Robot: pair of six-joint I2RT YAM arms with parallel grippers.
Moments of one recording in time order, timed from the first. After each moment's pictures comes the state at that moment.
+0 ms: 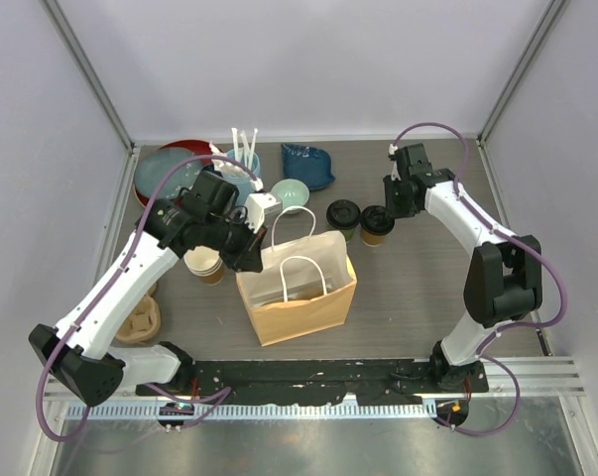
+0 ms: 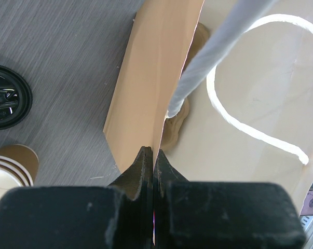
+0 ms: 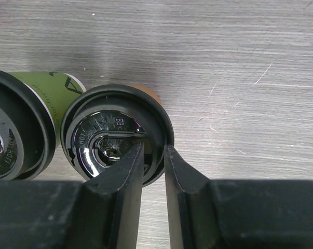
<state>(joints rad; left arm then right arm) -0.58 1.25 1.39 -1.13 0.47 0.15 0.22 1.67 1.33 -0.66 0.03 0.17</state>
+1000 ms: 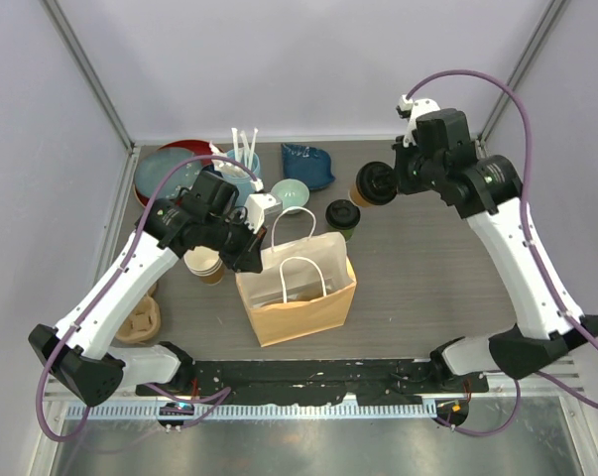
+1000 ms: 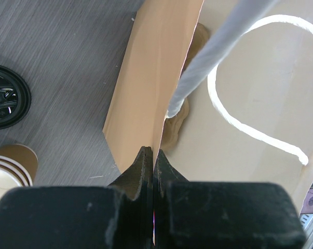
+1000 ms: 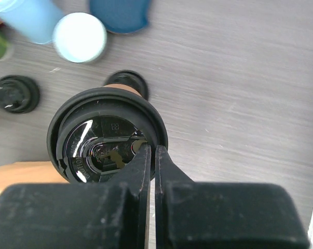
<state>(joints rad) -0.58 1.25 1.39 -1.14 0.48 0.16 0.39 1.41 1.76 -1.04 0.16 0.13</state>
